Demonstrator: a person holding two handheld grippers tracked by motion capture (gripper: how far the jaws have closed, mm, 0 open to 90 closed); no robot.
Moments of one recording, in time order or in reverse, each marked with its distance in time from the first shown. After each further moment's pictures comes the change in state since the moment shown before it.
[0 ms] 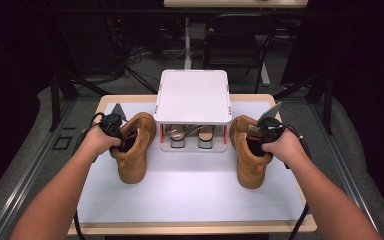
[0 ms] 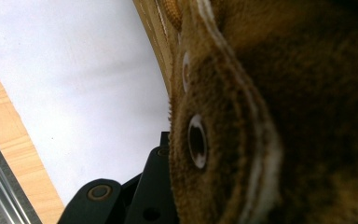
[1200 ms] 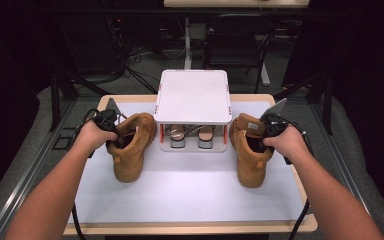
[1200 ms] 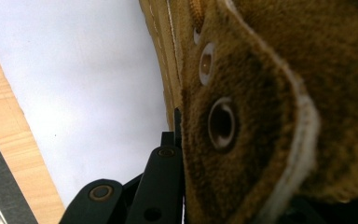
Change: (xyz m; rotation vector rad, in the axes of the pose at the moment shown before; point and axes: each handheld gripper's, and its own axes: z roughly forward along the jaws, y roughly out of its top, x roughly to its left) left arm 0.017 0.007 -0.012 -0.001 -0.066 -0.069; right arm -0.011 0.008 -0.007 0.023 0.081 0.093
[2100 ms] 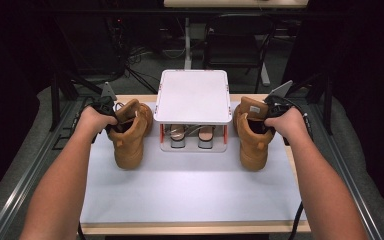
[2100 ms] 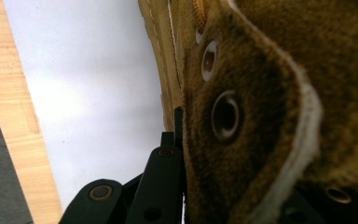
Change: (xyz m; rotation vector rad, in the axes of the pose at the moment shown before) left arm 0.007 0.031 -0.025 -0.013 -0.027 -0.139; right arm -0.008 0.041 -0.031 -0.033 -0.006 0.091
